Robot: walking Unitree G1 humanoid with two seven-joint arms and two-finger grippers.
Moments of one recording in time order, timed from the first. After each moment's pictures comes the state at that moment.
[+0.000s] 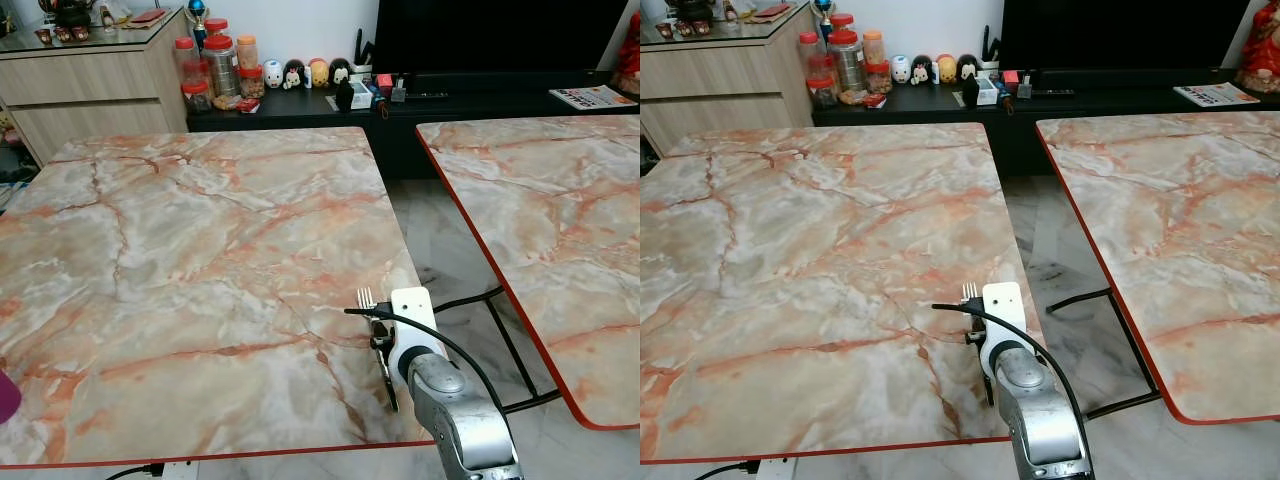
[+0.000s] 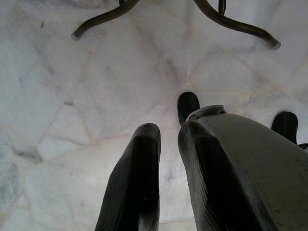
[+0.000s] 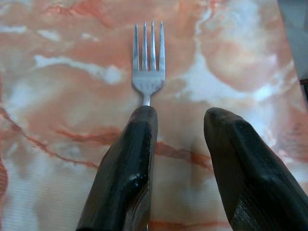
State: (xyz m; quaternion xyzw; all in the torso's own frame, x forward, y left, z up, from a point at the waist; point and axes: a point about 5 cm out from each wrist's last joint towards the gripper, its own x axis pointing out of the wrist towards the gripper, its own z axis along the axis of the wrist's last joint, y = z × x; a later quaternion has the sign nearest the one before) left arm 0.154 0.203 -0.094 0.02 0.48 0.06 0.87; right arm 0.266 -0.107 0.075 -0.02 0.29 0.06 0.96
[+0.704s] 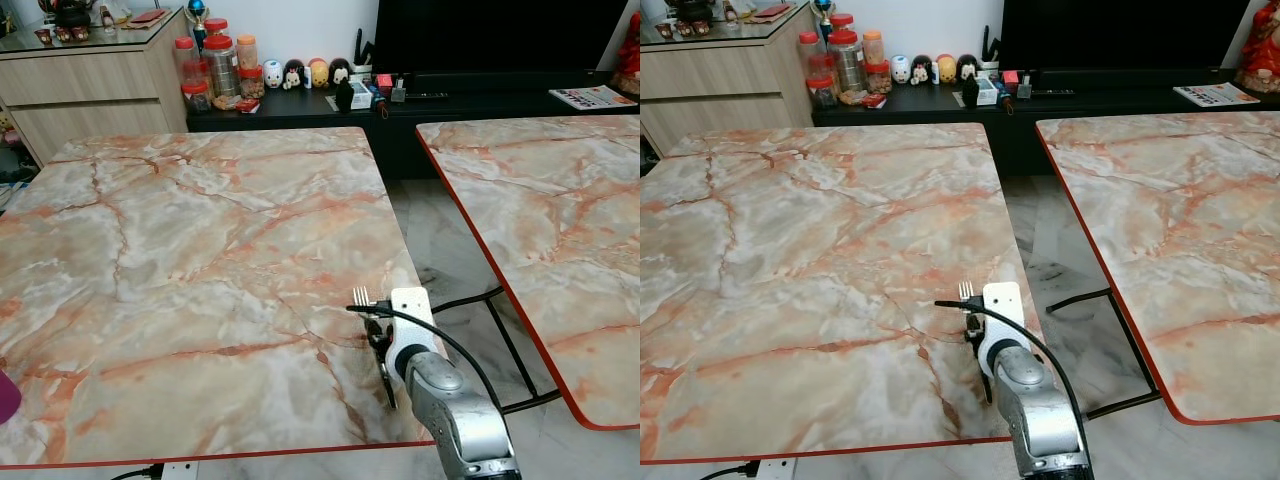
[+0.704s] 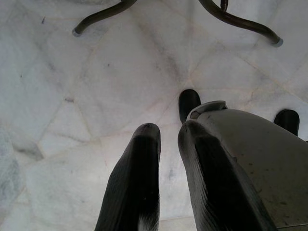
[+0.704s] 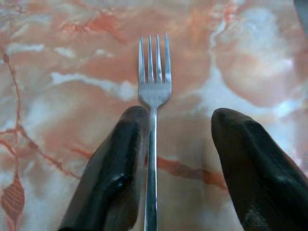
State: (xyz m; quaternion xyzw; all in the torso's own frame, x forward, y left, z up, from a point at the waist) left arm 0.151 0.204 -0.095 0.02 0.49 0.06 0.87; right arm 0.274 -0.103 0.075 0.01 0.27 0.08 0.96
